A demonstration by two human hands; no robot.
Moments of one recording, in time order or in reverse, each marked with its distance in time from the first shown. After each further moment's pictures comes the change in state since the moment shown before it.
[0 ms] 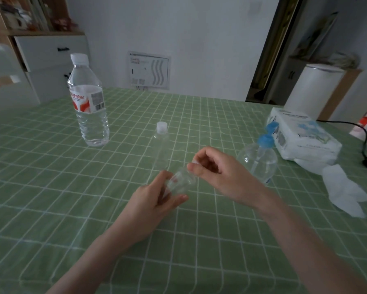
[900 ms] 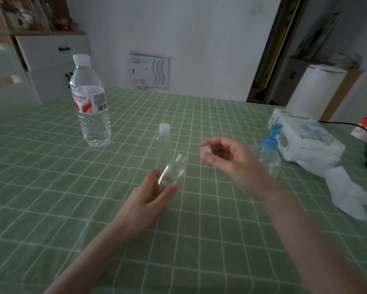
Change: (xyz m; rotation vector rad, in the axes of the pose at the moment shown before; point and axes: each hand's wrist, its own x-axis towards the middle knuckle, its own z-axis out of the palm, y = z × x) left_hand 0.002 -0.006 -0.007 -0.347 -0.030 -0.173; right_hand 0.011 0.007 -0.015 0.244 0.147 0.049
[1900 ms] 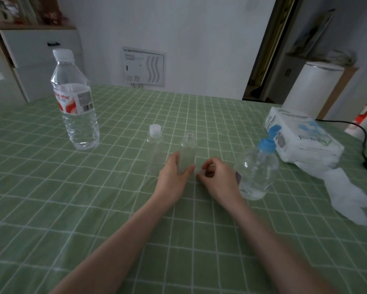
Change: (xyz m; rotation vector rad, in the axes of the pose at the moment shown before) left_hand 0.093 -0.011 0.060 0.092 0.222 -0.162; right_hand 0.027 0.079 0.024 -0.424 0.322 0.256
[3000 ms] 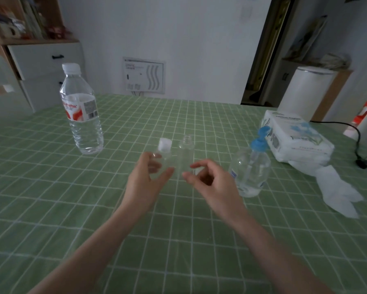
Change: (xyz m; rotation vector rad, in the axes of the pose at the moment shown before) left_hand -0.034 0.005 -0.059 0.042 0.147 0.149; right_hand -0.055 -0.035 -0.025 0.339 -0.127 -0.242
